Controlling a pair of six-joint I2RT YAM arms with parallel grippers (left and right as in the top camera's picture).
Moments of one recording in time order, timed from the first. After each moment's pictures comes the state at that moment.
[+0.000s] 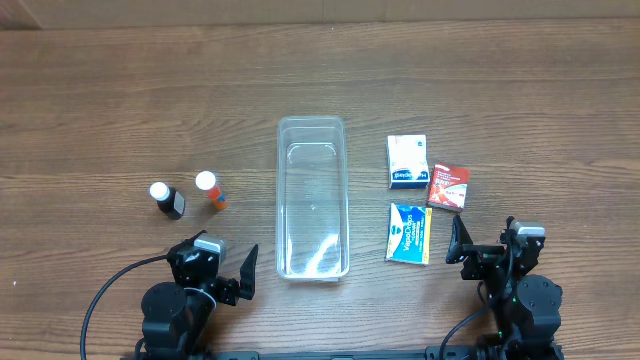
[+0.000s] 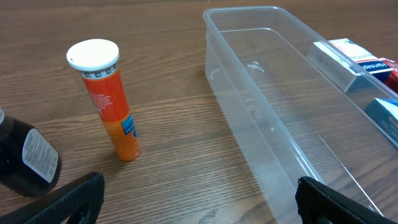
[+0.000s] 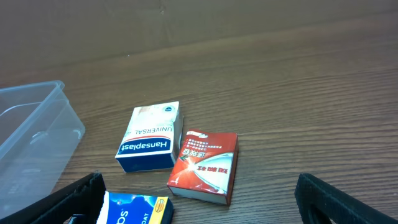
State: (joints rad) left arm -0.08 0.02 0.15 -0.54 0.21 0.00; right arm 0.05 0.02 0.14 -0.42 0.00 0.17
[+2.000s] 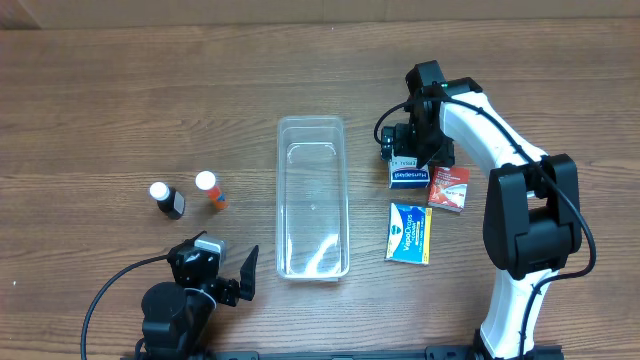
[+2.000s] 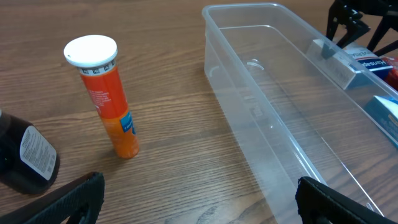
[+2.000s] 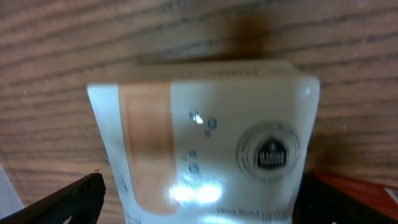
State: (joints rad) left arm -0.08 0.02 0.15 -0.55 0.21 0.00; right arm 0.22 2.11 1.58 -0.97 -0.10 0.30
